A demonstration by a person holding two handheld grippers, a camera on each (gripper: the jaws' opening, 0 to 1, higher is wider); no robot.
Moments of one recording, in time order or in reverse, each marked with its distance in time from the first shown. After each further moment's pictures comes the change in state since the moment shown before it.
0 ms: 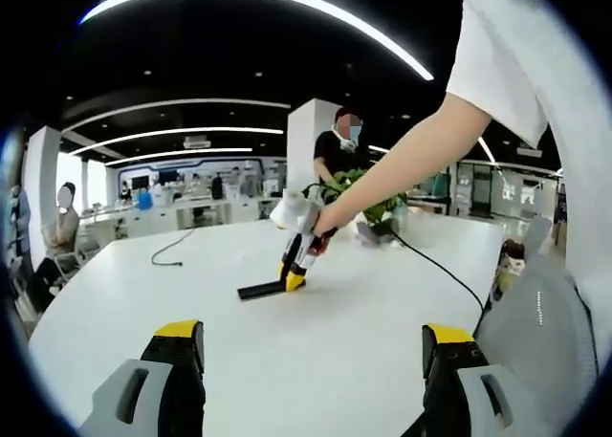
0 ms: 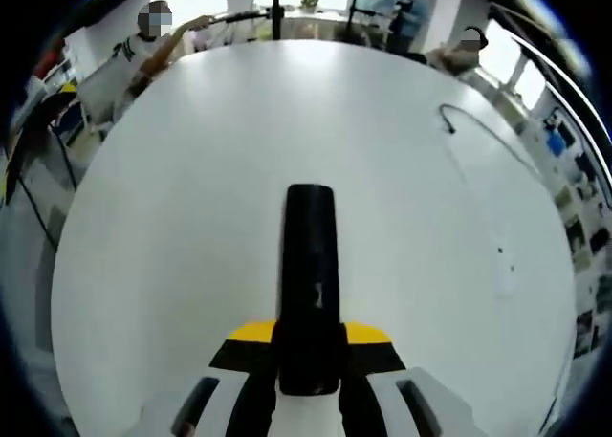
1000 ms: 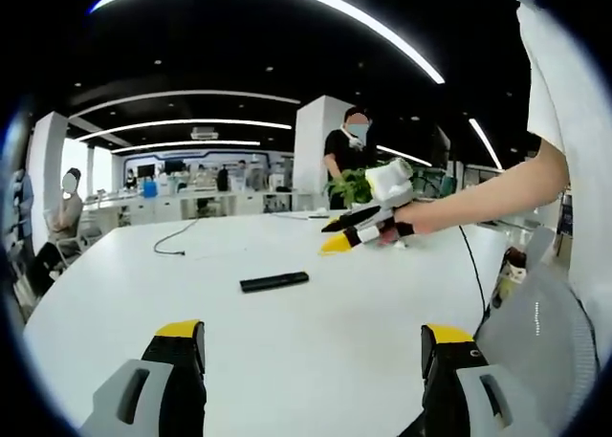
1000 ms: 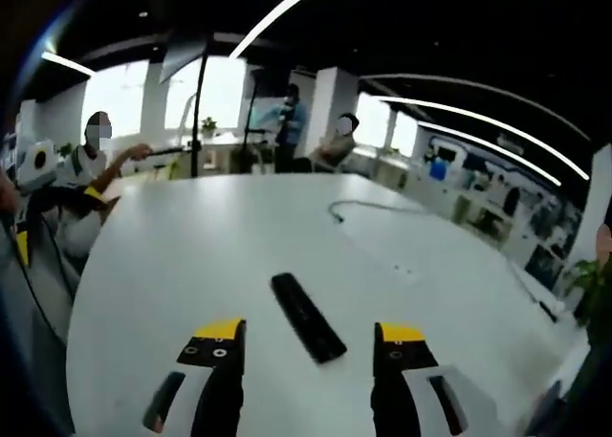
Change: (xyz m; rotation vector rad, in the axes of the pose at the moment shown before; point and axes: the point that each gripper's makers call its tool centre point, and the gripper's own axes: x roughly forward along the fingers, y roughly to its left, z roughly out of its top) left arm 0.001 0.005 -0.007 -0.058 0.027 0.013; right arm -0.127 0.040 0.012 0.357 -0.554 -0.418
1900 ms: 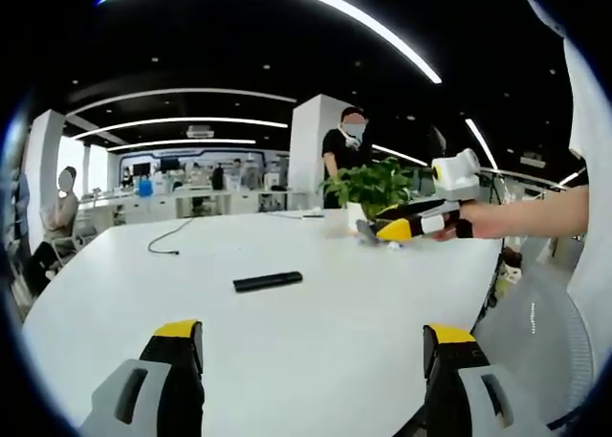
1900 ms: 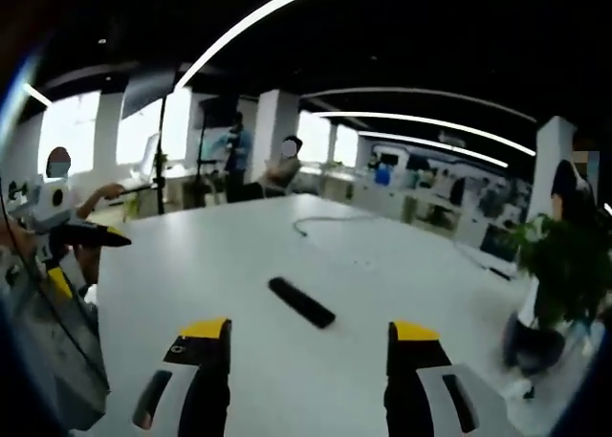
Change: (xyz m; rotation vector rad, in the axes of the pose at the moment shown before) left arm 0.001 -0.008 0.007 0.002 -0.026 -0.030; right arm -0.111 0.034 -0.008 0.142 -0.089 -0.220
